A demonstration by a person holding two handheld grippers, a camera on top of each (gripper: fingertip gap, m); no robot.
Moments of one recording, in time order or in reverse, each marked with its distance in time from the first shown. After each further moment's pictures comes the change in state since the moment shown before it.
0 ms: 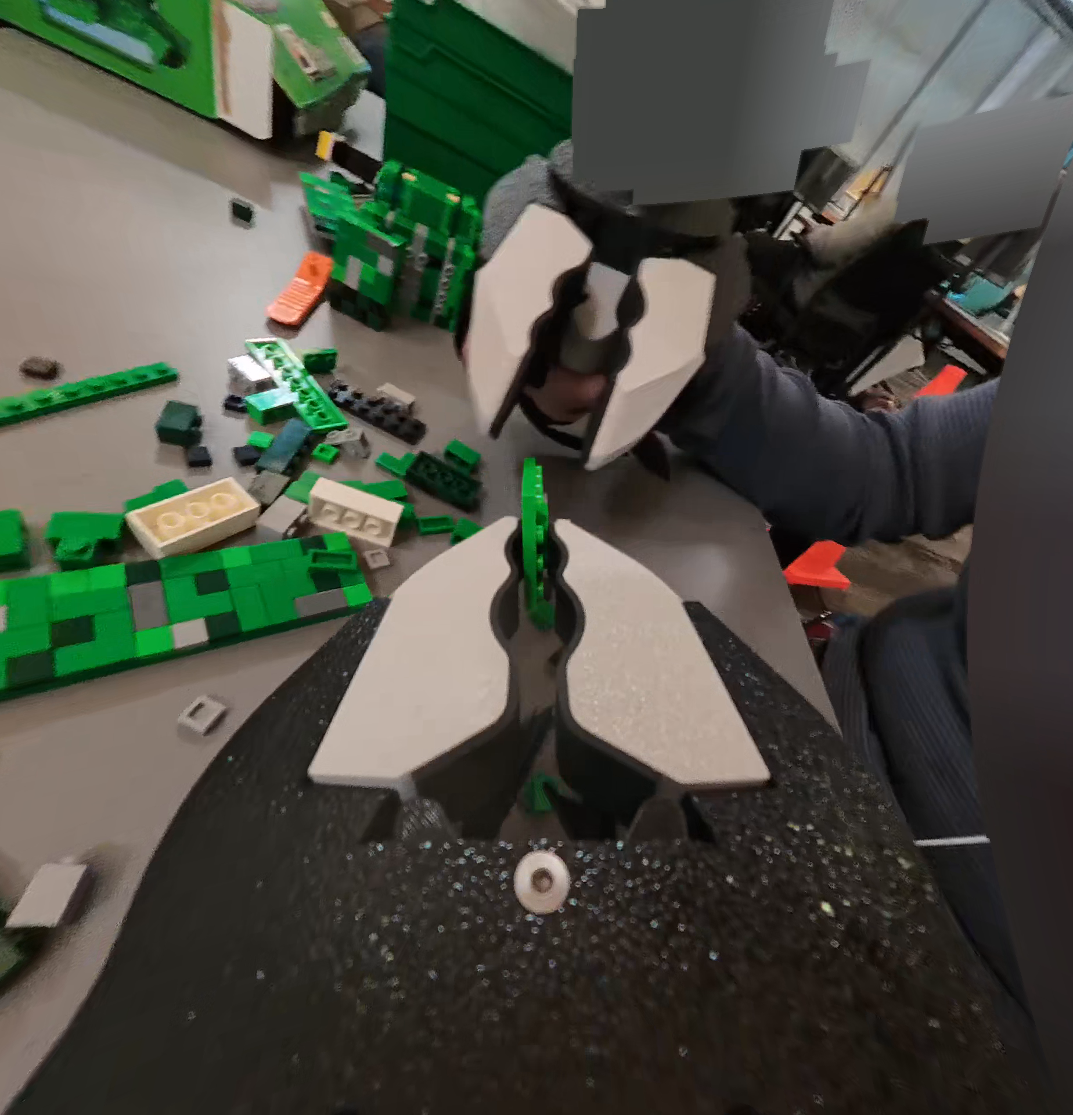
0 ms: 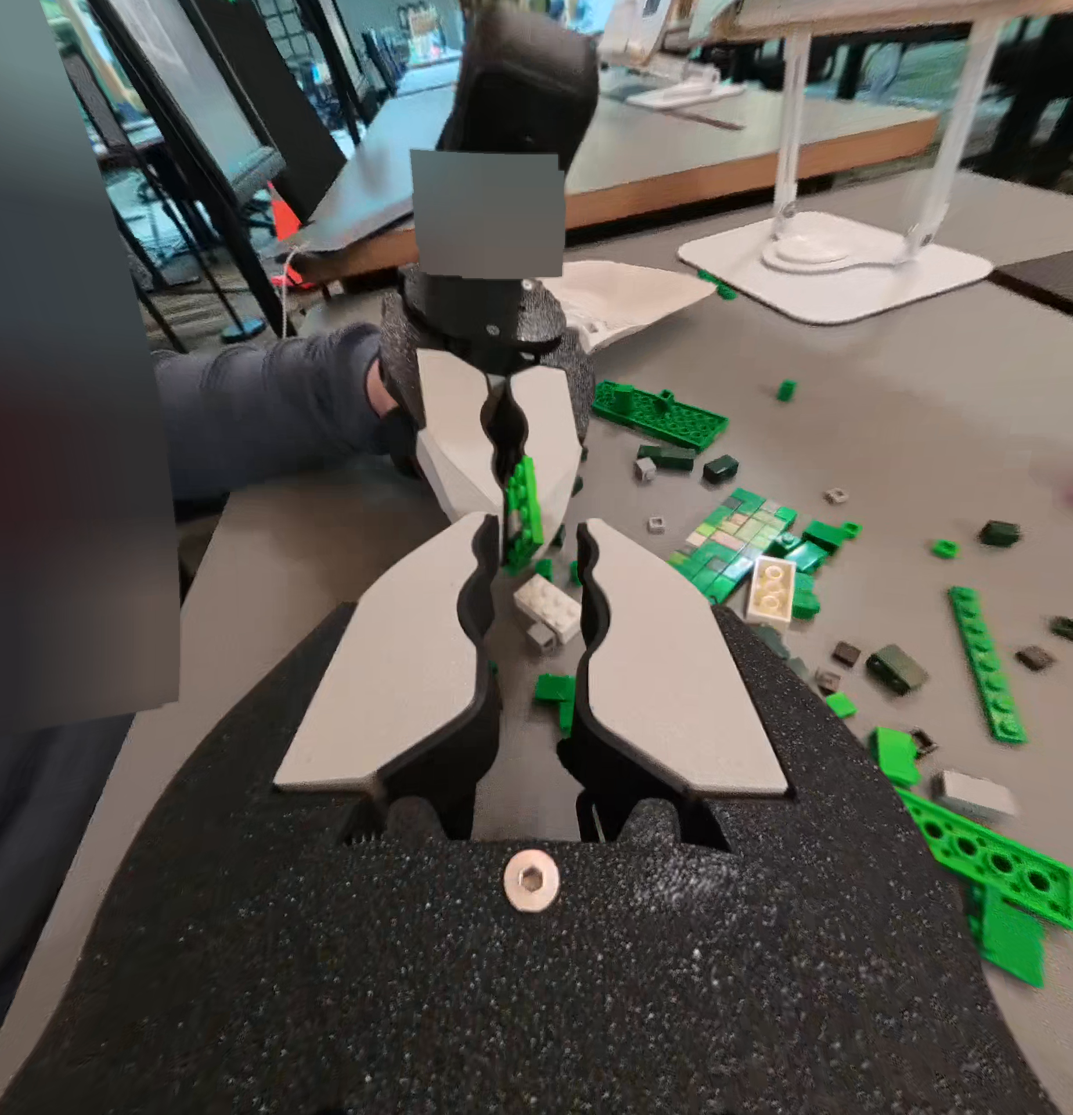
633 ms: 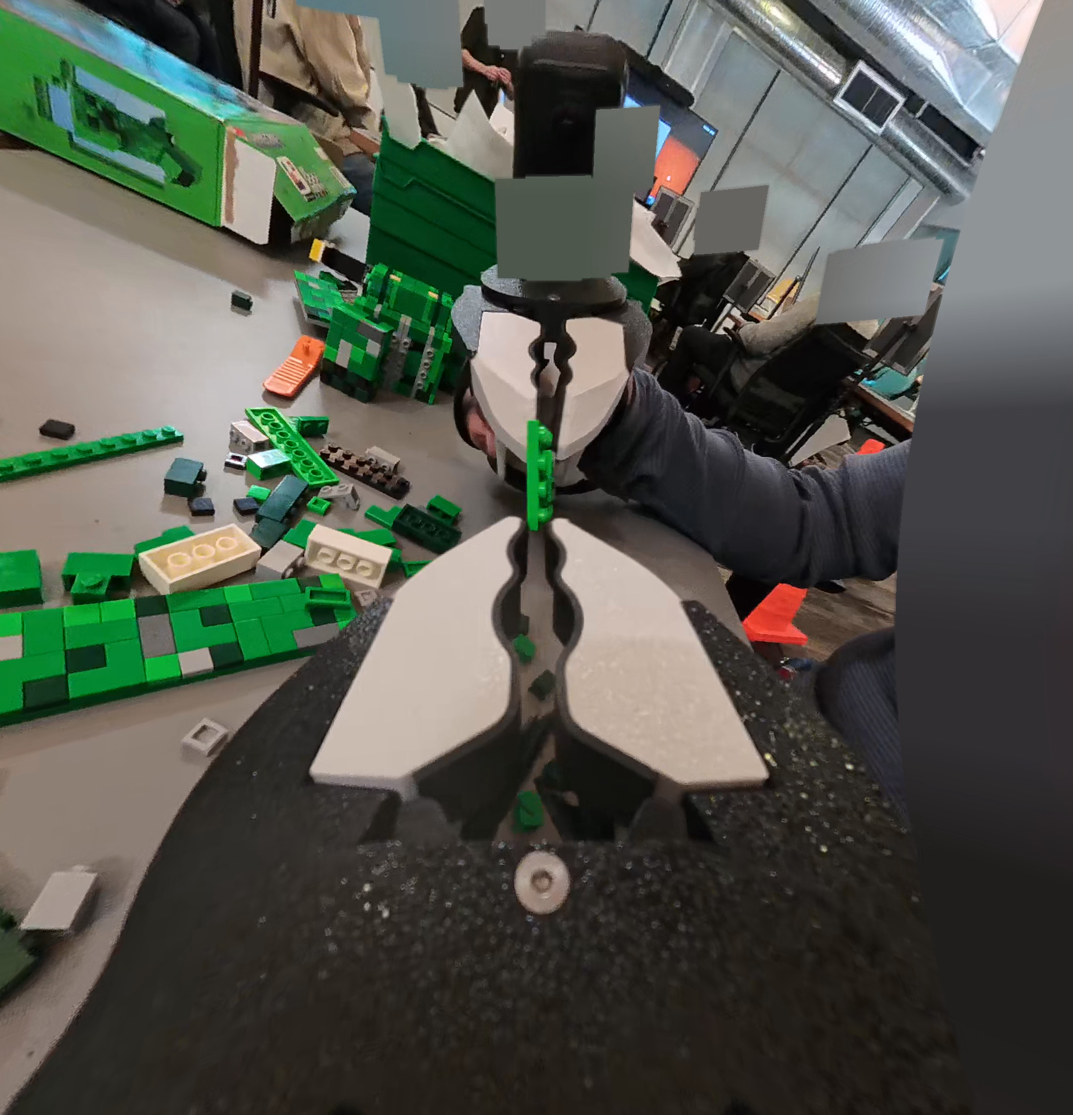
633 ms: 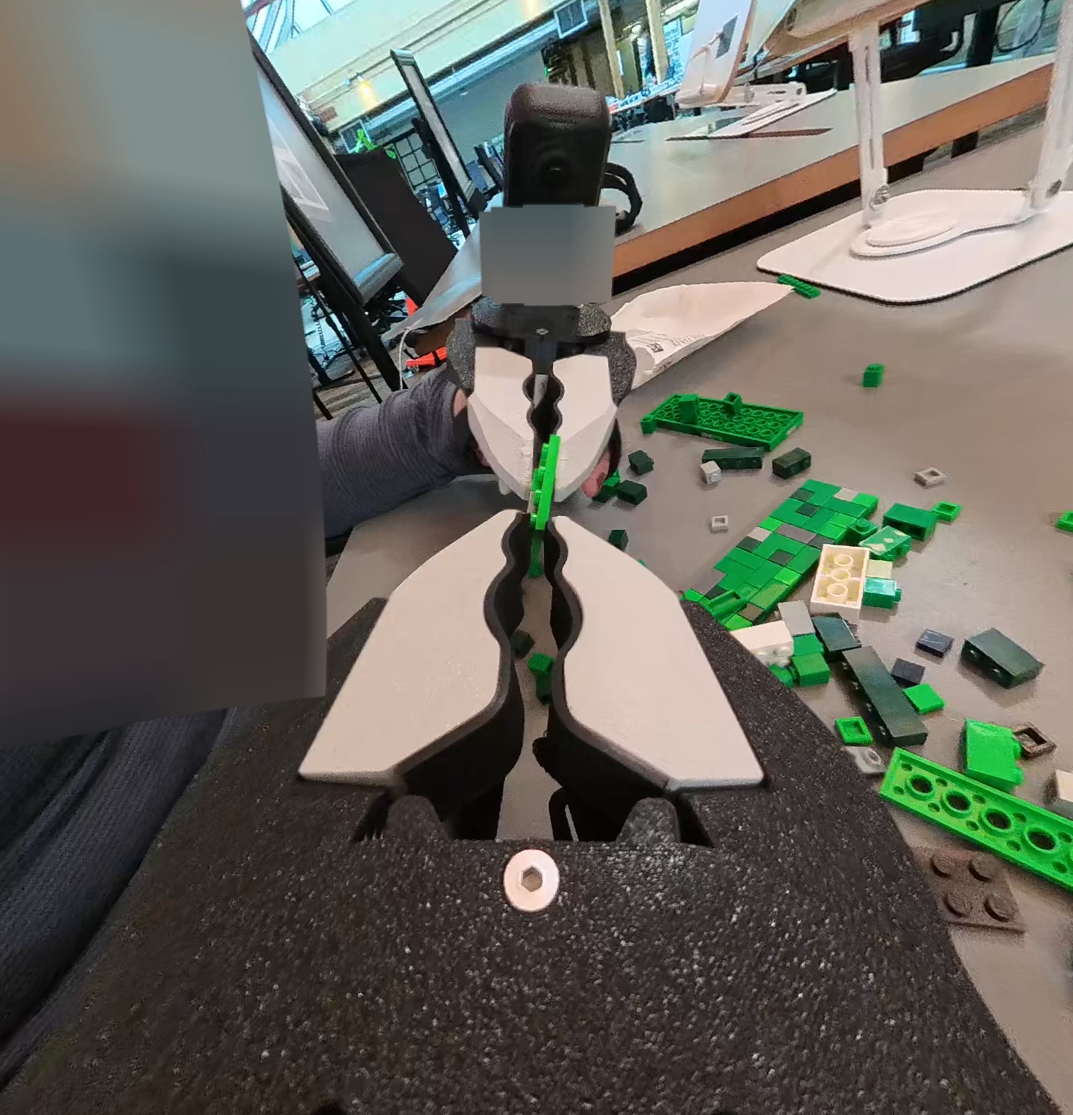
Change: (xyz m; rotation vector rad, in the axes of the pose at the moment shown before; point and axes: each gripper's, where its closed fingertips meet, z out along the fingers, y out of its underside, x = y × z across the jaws) left arm 0.006 -0.019 -0.016 0.144 0.069 -0.021; right arm -0.006 -0.004 -0.016 0.088 -0.189 0.182
